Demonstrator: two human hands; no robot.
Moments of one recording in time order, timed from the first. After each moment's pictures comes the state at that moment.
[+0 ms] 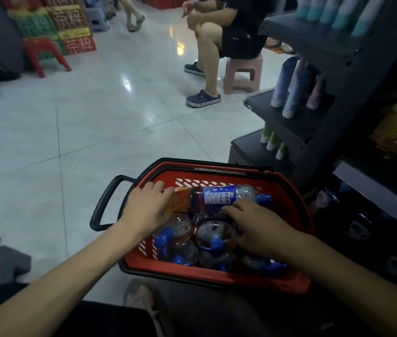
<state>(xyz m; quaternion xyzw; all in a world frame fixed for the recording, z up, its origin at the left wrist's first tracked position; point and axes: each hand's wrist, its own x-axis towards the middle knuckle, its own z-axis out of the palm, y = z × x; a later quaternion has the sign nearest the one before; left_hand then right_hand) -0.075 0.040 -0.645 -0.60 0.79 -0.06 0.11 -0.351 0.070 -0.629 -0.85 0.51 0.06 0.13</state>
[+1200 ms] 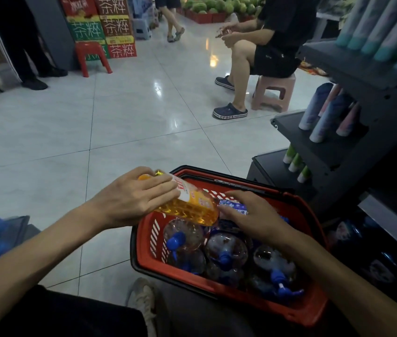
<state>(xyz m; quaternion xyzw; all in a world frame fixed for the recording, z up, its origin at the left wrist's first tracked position) 0.004 0.061 -0.583 -0.30 0.90 -0.30 -0.03 -0.321 0.027 -0.616 -0.78 0.53 -0.17 0.30</state>
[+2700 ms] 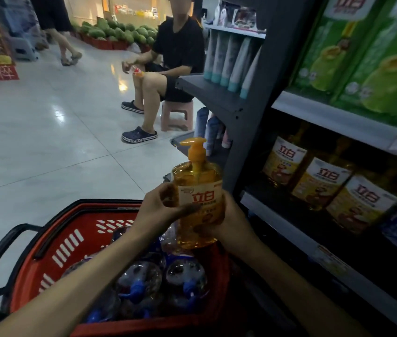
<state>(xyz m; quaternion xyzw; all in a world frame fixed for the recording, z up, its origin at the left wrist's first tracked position) -0.265 0.028 -0.568 -0.44 0.60 0.51 -0.43 -0.453 0.076 -0.571 -0.57 0.62 -0.40 0.36</state>
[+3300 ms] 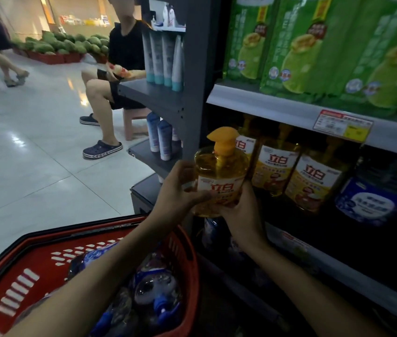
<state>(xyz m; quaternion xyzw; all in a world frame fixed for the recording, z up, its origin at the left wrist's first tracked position) -0.398 0.006 -0.544 -0.32 0.69 0.50 -0.41 -0.546 0.083 -0.580 -0.44 0.66 -0.57 0.18</state>
